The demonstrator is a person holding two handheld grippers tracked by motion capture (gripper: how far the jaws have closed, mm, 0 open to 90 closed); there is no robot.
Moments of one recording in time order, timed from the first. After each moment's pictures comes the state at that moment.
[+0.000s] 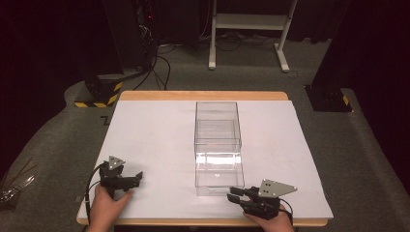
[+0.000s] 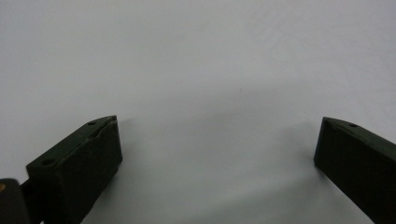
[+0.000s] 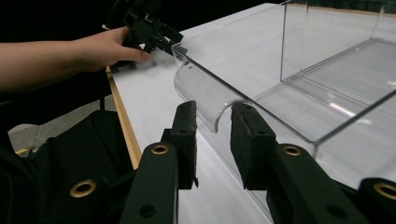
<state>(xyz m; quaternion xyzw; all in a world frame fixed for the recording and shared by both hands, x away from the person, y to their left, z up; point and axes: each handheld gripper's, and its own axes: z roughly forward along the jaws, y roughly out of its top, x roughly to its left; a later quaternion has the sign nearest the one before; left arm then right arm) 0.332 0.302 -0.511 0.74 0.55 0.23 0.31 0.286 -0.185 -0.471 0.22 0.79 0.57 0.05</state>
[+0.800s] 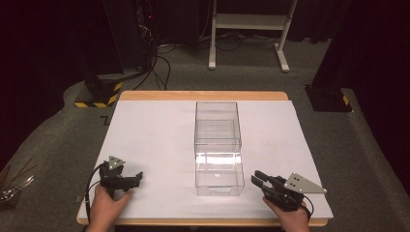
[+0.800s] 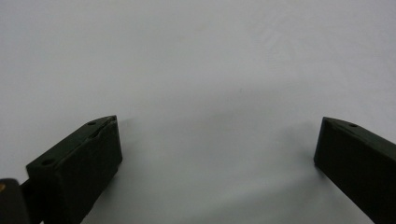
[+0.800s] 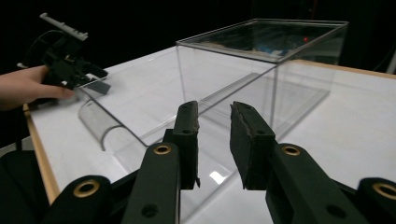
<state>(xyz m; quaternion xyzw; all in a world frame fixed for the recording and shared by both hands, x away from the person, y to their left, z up) 0.332 0.302 -0.511 0.74 0.55 0.23 0.31 0.295 -0.238 -0.457 0.30 0.73 0.59 0.17</state>
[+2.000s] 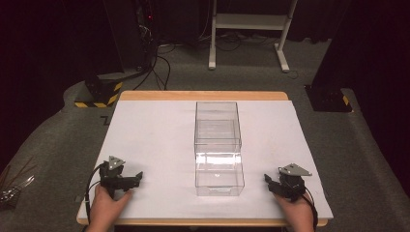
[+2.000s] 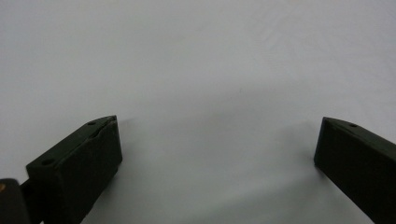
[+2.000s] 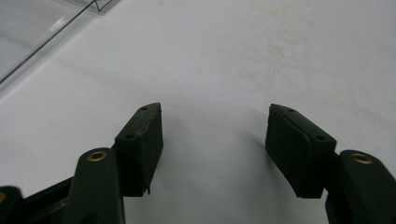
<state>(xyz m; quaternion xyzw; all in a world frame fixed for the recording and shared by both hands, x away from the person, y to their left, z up) 0.332 0.302 -0.511 0.74 0.55 0.23 0.31 0.341 -0.260 -0.502 0.48 0.78 0.33 0.24</state>
